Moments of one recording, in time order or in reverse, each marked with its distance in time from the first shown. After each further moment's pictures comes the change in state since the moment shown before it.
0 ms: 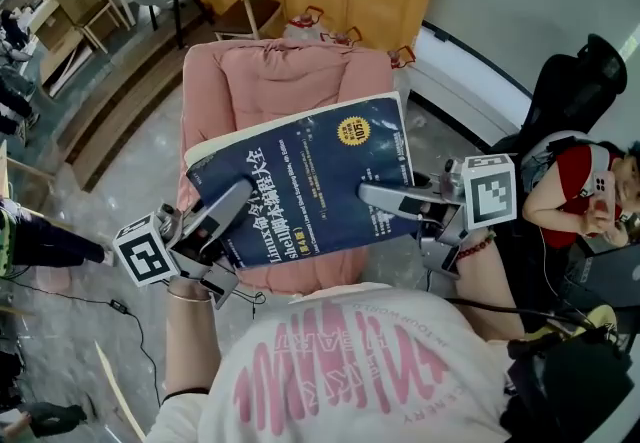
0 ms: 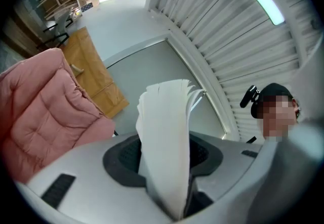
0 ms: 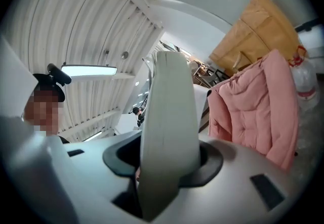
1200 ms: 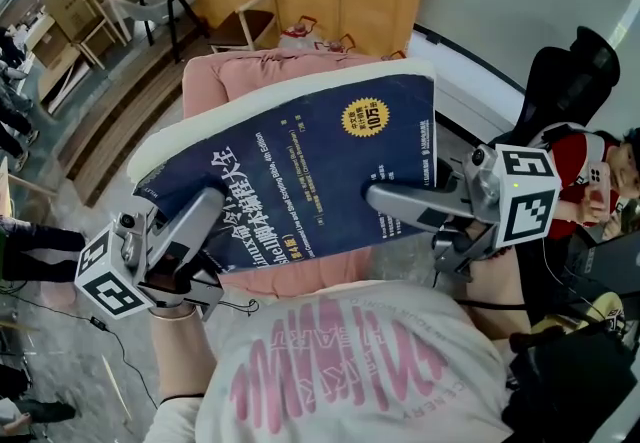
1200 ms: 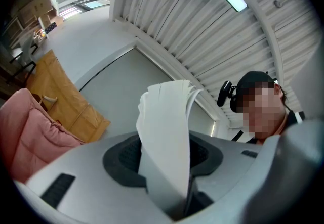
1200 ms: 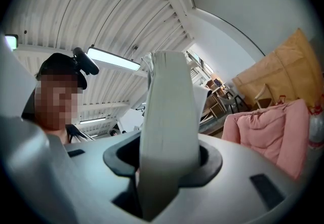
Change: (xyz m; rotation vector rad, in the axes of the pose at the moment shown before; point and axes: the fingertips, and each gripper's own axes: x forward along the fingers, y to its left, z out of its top) left arm 0.002 -0.028 0.018 0.309 -0.036 -0.125; right arm -0.003 0.014 0.011 -0.324 -0.103 0.108
